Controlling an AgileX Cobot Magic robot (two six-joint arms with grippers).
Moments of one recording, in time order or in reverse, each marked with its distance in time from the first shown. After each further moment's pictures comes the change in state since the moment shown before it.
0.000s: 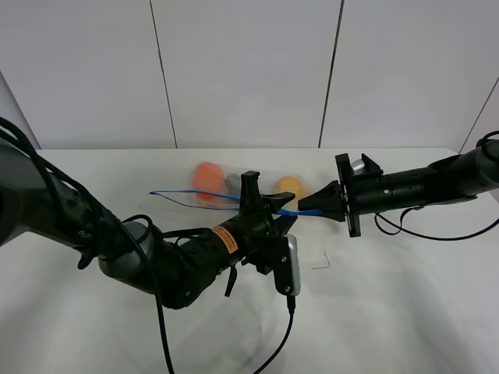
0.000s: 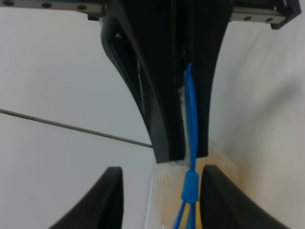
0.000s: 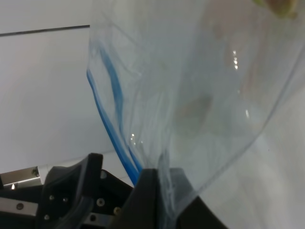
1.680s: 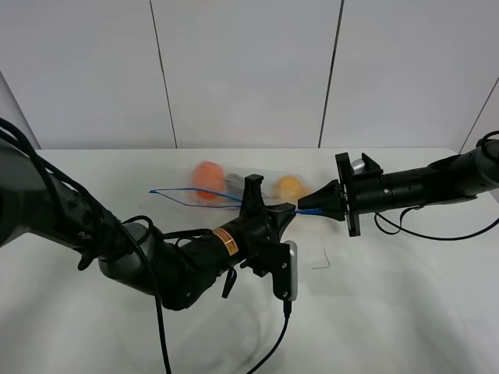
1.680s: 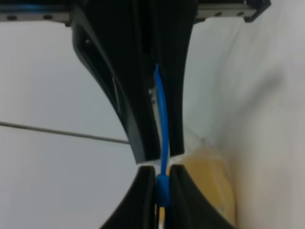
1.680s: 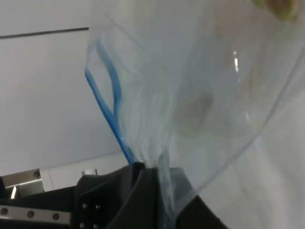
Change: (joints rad) left arm 0.002 0.000 0.001 -0.019 0.028 0.078; right arm 0.000 0.000 0.000 0.008 -0.001 0.000
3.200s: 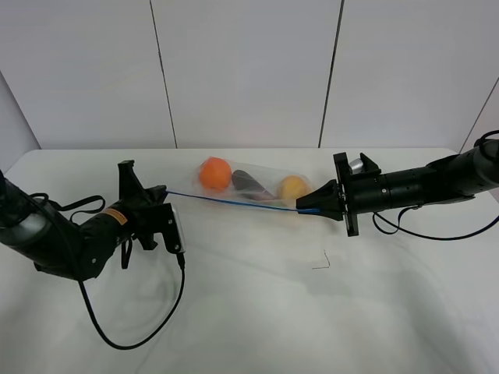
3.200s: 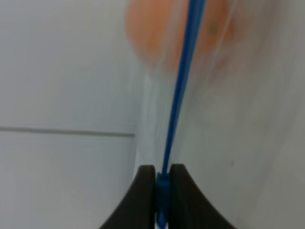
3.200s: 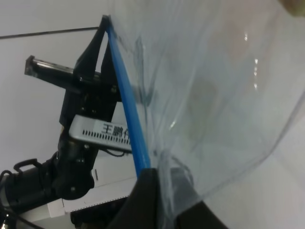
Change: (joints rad) left arm 0.509 -0.068 0.224 -0.026 -0.038 0.080; right arm 0.005 0.000 -0.001 0.003 -0.005 0.000
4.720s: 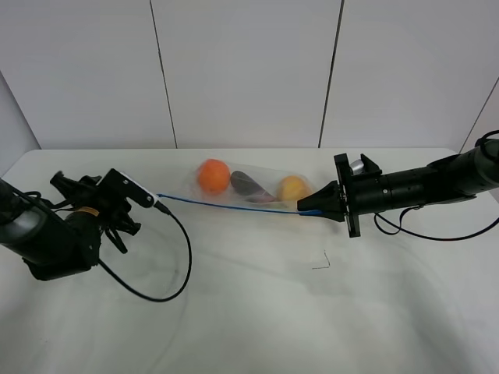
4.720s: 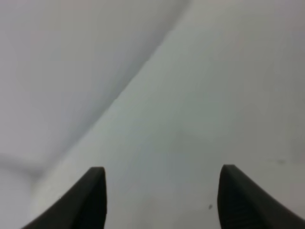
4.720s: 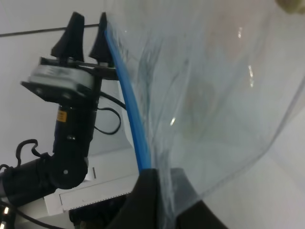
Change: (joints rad) left arm 0.026 0.001 0.001 -0.476 -0.040 -0.507; right arm 0.000 0.000 -0.001 -0.015 0.000 0.011
